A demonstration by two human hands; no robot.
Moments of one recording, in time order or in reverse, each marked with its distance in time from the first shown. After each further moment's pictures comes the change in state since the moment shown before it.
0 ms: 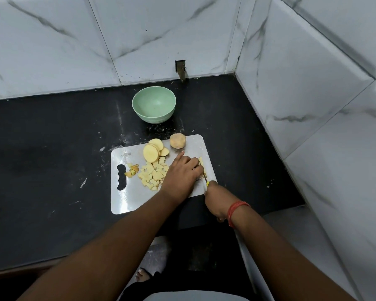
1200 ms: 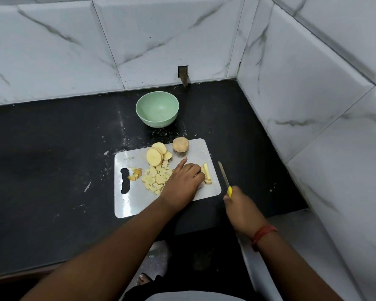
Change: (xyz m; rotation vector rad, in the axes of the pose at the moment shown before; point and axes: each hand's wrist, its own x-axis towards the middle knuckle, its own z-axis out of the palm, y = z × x) left_hand -0.011 -0.006 0.000 -0.043 -0.062 0.065; right_hand -0.010 0.038 0.044 0.820 0.506 0.207
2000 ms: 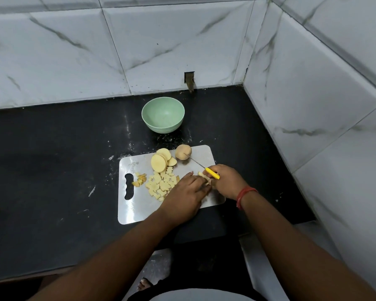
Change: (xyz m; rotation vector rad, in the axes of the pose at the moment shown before) left_hand -0.018 -0.002 0.010 -0.048 0.144 0.114; right_hand 0.095 -0.033 -0.005 0.038 -0.067 -0.243
